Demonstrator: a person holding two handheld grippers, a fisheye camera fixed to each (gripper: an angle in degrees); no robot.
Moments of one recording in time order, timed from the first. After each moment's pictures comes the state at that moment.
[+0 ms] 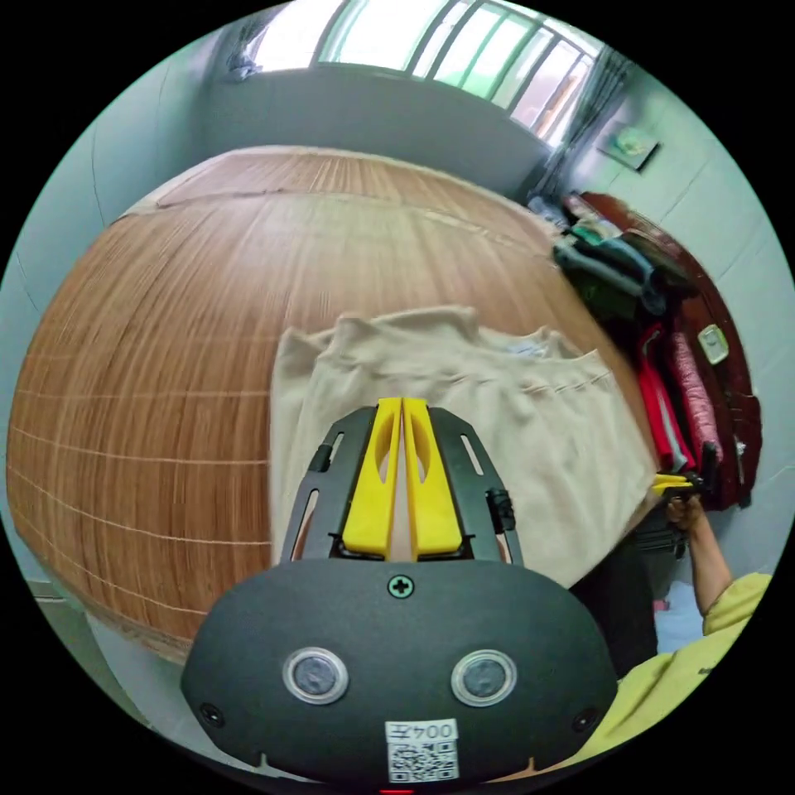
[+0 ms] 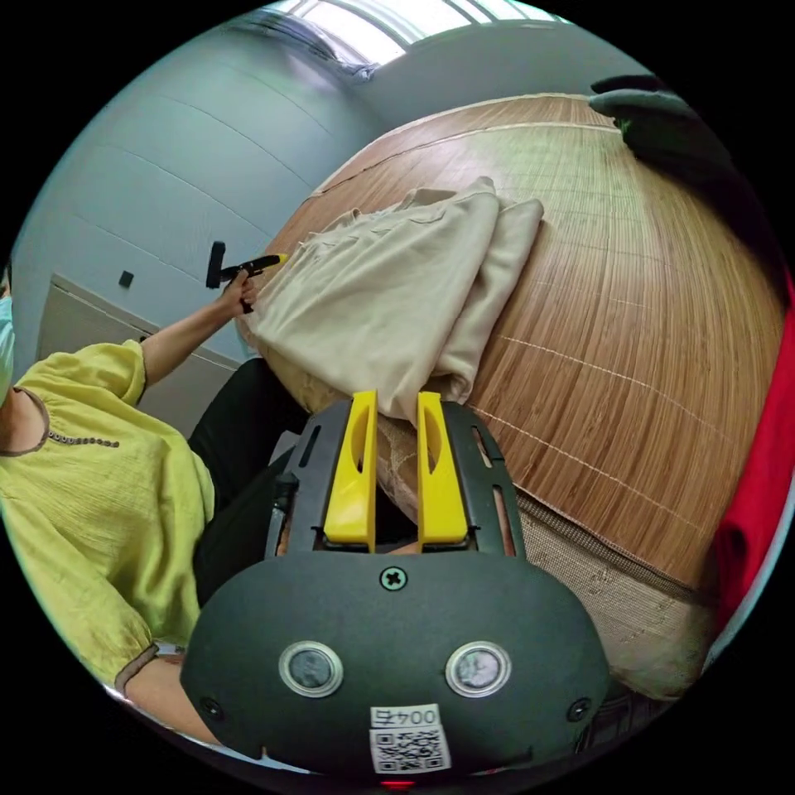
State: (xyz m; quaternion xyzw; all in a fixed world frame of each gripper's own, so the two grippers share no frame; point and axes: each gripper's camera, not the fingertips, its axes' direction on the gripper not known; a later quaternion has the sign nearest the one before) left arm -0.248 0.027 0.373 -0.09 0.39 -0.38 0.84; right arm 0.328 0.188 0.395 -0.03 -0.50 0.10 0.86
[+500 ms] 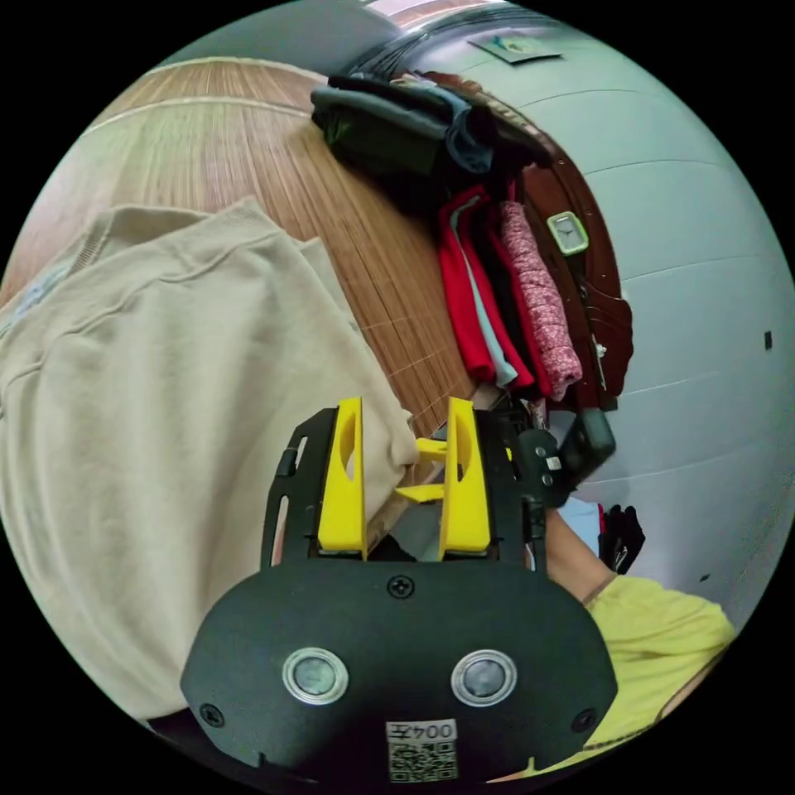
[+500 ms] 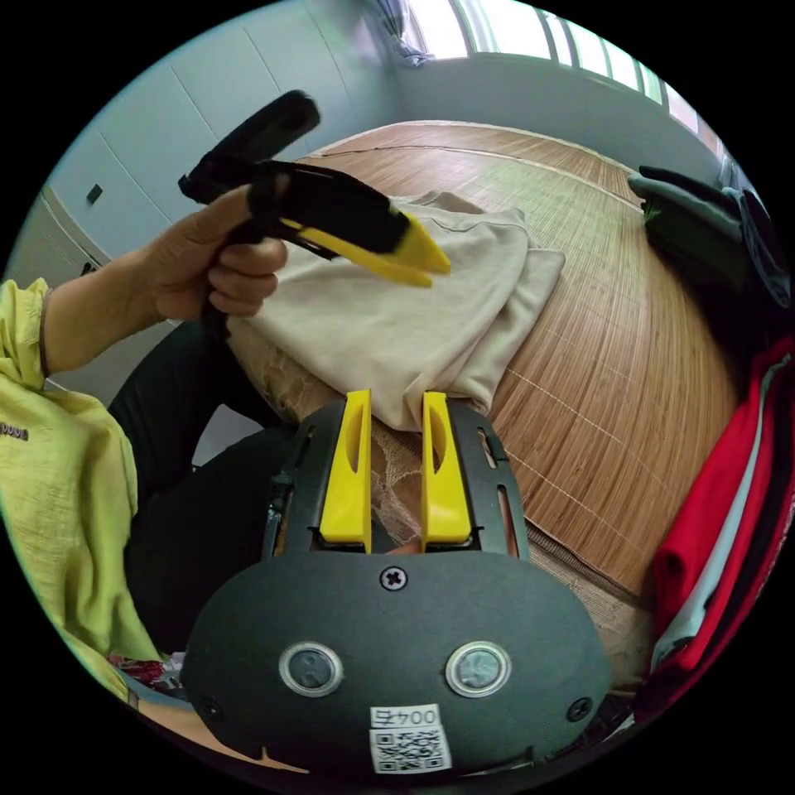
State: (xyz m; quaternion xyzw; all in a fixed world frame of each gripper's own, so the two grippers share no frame) left arm 0.049 -0.275 0.331 -0.15 0.67 -0.23 0.69; right arm 0.271 0.169 0.355 -0.02 -0.36 0.01 0.93
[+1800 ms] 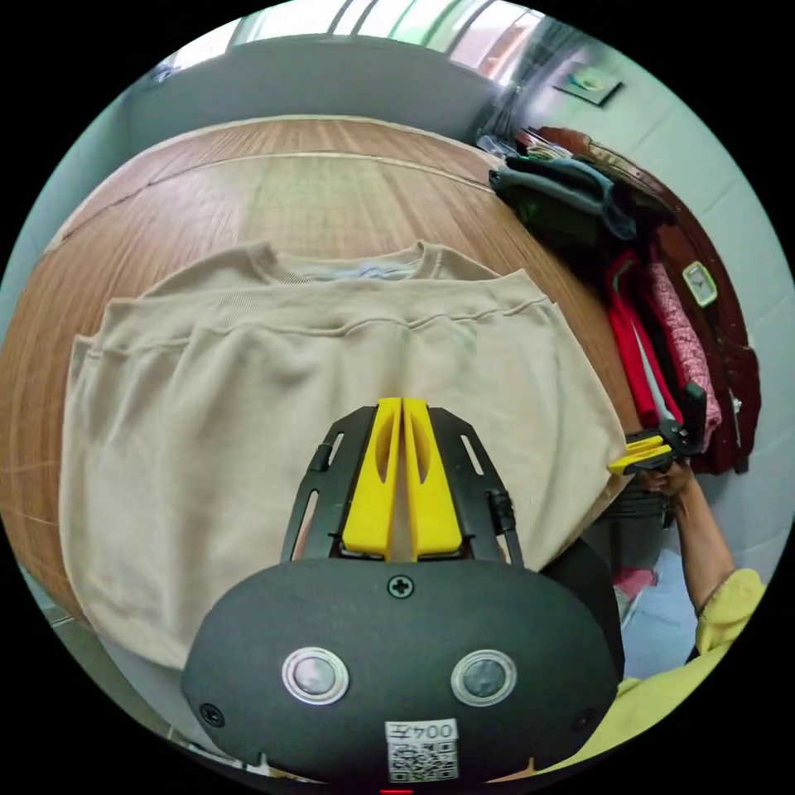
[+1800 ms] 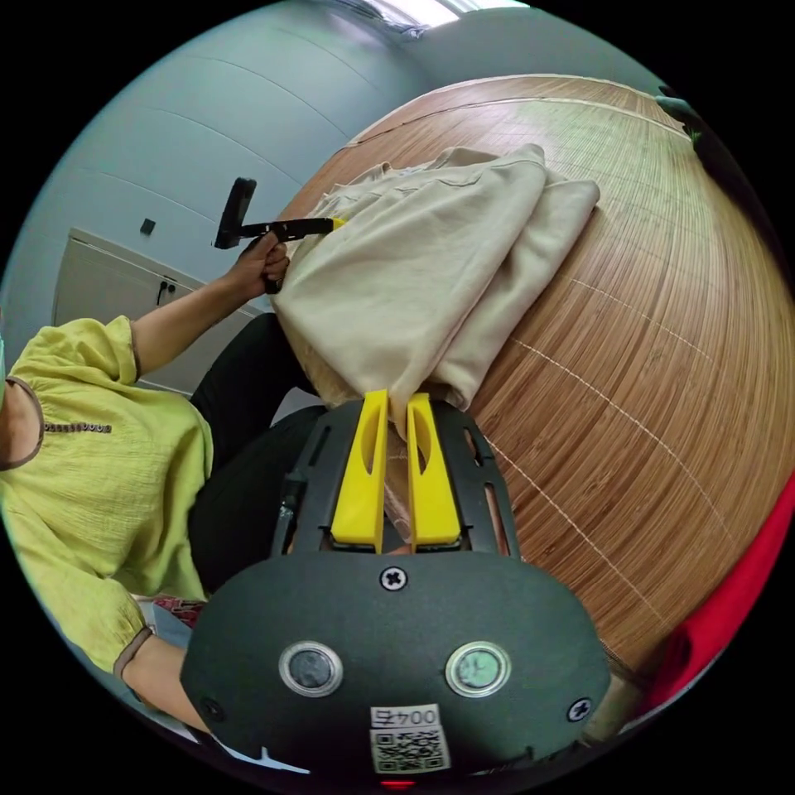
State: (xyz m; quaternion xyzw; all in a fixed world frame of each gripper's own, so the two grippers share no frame) left arm -0.029 -0.147 0.365 -0.15 0.44 -0.31 0.83; right arm 0.339 0.150 0.453 -0.08 -0.54 0.00 0.84
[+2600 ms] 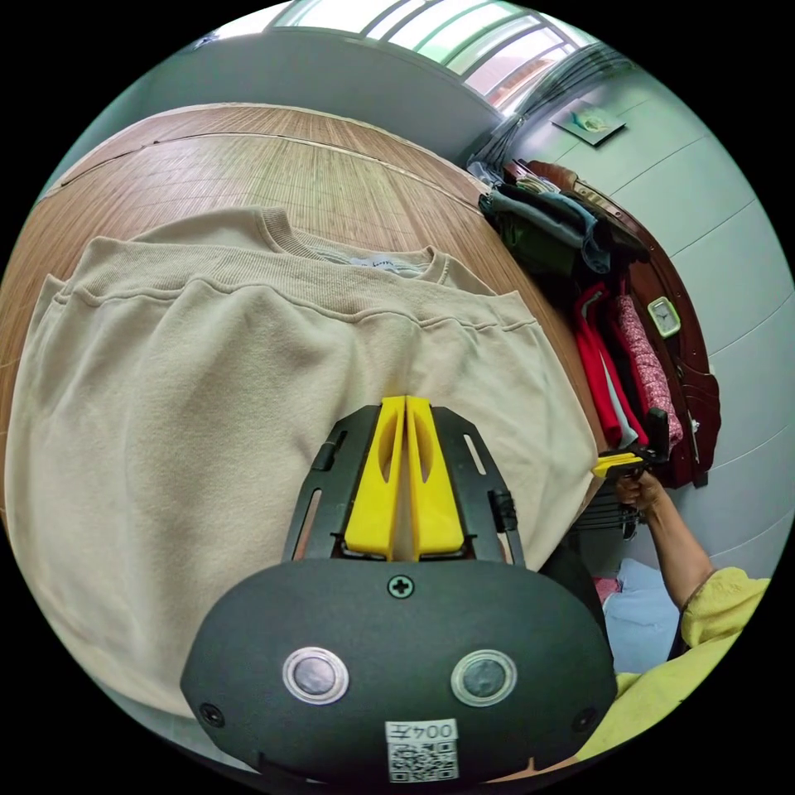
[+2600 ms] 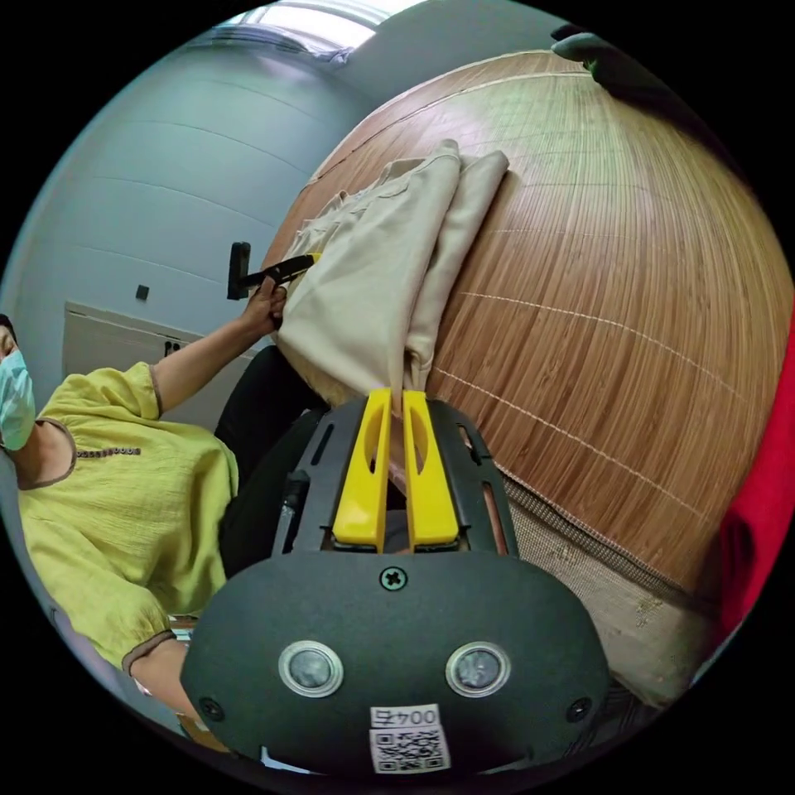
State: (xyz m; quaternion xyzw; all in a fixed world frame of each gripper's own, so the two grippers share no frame) left arm -0.048 -0.060 0.339 -0.11 0.49 -0.35 0.79; right arm 0.361 0.170 0.455 -0.11 -0.56 0.11 0.82
